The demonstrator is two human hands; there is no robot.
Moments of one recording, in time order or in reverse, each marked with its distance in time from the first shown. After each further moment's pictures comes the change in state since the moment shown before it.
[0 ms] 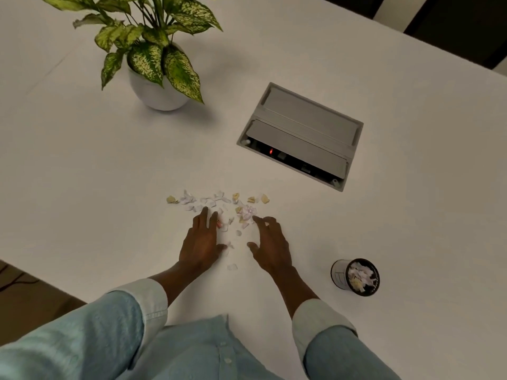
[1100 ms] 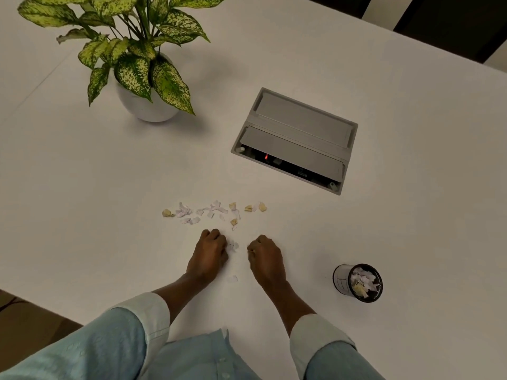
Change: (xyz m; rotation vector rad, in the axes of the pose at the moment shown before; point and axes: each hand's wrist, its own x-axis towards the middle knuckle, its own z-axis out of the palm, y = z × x) left_hand 0.014 0.007 0.010 -0.141 0.105 0.180; right_hand 0.004 0.000 0.029 0.020 0.164 -0.013
